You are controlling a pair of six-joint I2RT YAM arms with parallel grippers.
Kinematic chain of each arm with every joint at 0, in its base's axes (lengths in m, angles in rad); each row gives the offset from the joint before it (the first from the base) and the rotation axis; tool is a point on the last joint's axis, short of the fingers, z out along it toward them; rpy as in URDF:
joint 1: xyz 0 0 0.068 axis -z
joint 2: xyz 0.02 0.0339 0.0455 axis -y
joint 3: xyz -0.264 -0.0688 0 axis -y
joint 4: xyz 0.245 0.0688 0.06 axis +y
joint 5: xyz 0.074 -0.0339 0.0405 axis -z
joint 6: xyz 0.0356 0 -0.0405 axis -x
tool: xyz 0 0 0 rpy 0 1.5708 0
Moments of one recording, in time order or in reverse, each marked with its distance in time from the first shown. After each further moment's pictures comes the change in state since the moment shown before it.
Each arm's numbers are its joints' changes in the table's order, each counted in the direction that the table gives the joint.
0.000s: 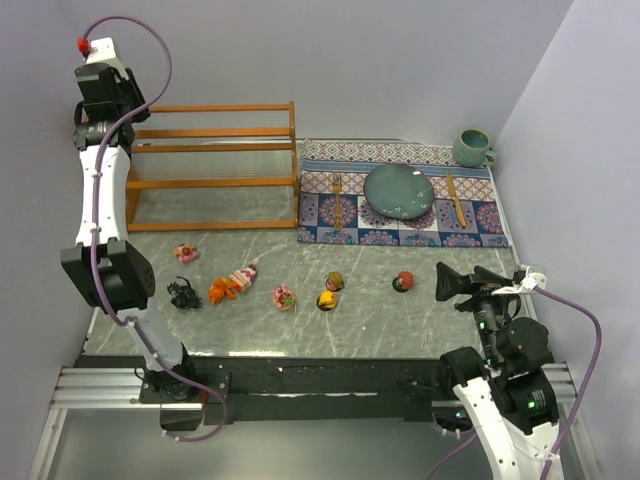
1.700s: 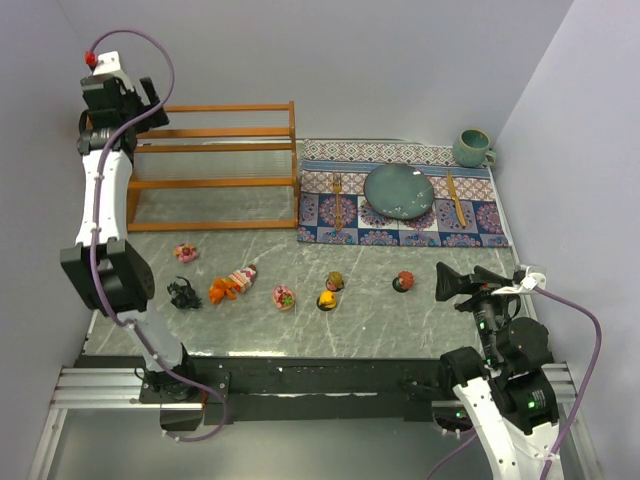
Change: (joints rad) left arm -0.006 0.002 -0.066 0.010 0.042 0.025; right arm 0.000 0.000 0.000 0.001 0.000 0.000
